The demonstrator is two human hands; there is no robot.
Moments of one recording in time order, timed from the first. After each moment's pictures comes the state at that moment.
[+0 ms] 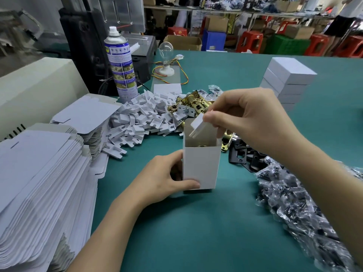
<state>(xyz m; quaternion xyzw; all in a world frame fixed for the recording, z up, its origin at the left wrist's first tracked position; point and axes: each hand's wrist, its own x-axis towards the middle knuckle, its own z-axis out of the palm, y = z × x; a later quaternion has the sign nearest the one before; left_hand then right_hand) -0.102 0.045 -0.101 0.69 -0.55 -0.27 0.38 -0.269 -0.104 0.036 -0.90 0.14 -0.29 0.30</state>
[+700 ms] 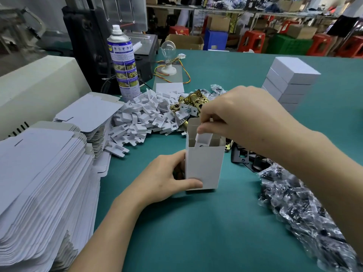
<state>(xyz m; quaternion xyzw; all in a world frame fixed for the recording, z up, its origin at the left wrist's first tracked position) -0.099 0.046 -0.103 0.69 -0.56 -0.27 0.37 -0.249 -0.086 0.061 -0.98 0.14 -0.12 -0.06</state>
